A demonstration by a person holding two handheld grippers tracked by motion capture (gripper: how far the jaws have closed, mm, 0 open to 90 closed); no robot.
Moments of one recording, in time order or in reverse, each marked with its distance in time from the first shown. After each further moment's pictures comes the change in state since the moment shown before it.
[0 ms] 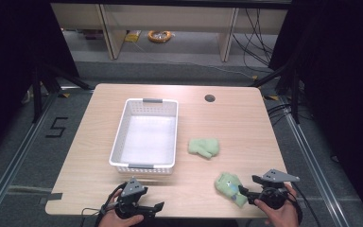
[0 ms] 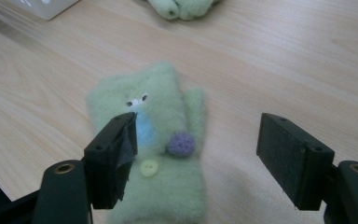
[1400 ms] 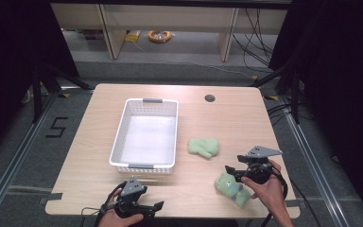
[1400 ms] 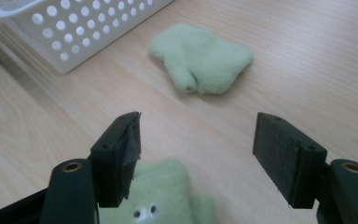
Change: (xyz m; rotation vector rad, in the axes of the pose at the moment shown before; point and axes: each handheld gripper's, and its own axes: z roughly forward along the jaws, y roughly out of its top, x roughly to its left) left arm 0.002 0.001 0.001 -0.017 0.010 0.006; right arm 0.003 0.070 0.031 -0.013 0.048 -0.068
